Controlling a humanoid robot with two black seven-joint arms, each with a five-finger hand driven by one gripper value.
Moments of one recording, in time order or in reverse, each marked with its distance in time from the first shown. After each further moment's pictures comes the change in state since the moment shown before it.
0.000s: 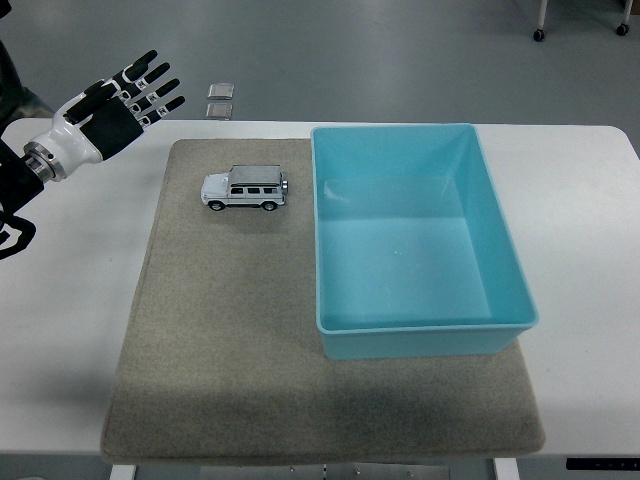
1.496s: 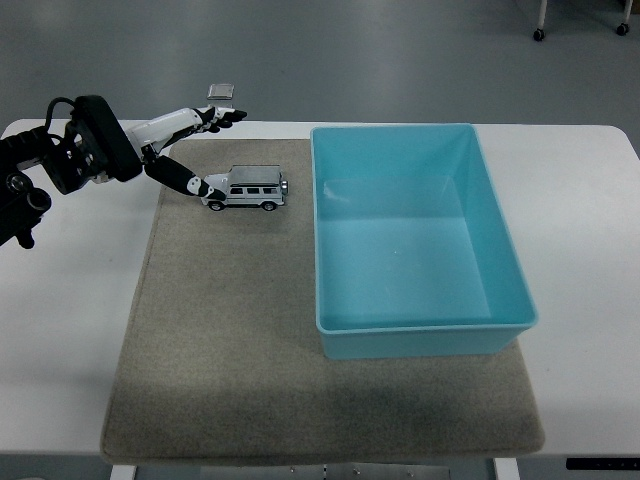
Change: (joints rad) left arm -0.100 -0.032 0.123 -0.047 1.671 0.251 -0.427; right arm 0.000 0.000 0.000 0.000 0.000 0.000 0.000
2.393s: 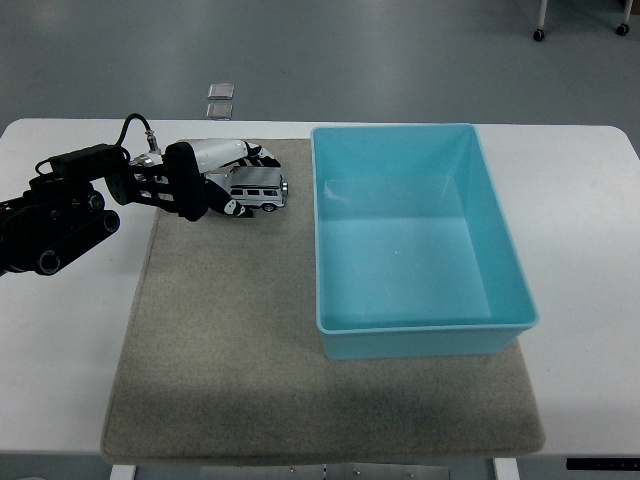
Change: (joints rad) left arm -0.100 -0.174 0.197 0.172 0.155 0.164 0.017; right arm 0.000 0.000 0.000 0.000 0.000 0.000 0.000
